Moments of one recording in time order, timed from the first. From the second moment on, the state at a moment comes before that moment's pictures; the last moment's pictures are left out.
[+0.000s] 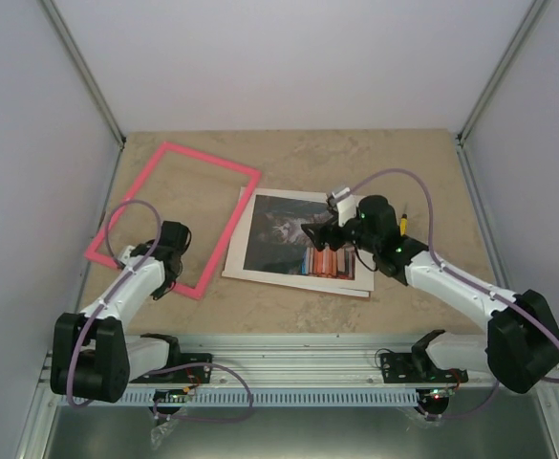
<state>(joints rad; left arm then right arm) -0.14 1.18 0.60 -0.78 -0.57 -1.30 0.60 1.26 0.76 0.09 -0.22 0.07</state>
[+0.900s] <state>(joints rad) -0.01 1.43 0.64 -0.61 -0.51 -1.37 0.60 1.18 0.56 0.25 -0.07 0.16</state>
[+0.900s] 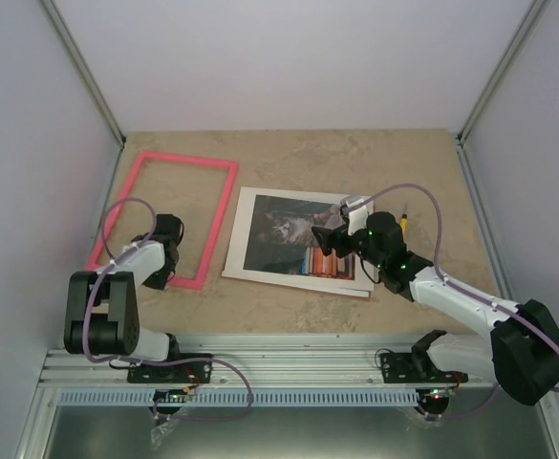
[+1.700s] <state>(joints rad) -0.15 1.14 0.66 -0.50 -0.35 -1.04 0.58 1.16 0.56 0.04 -0.04 0.24</state>
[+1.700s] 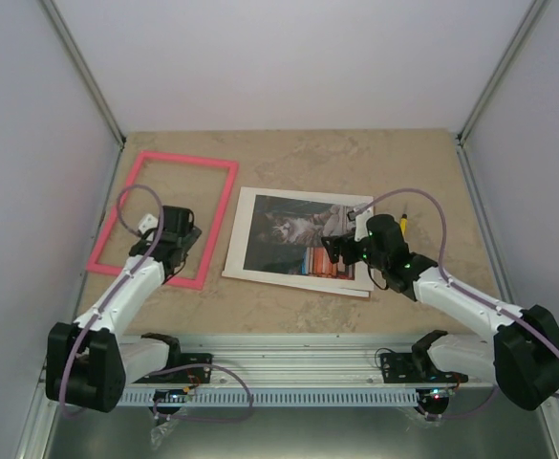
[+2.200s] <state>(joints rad) -0.68 1.15 0.69 -0.43 -0.24 -1.02 0.48 1.10 0.54 -0.21 -0.03 0.37</state>
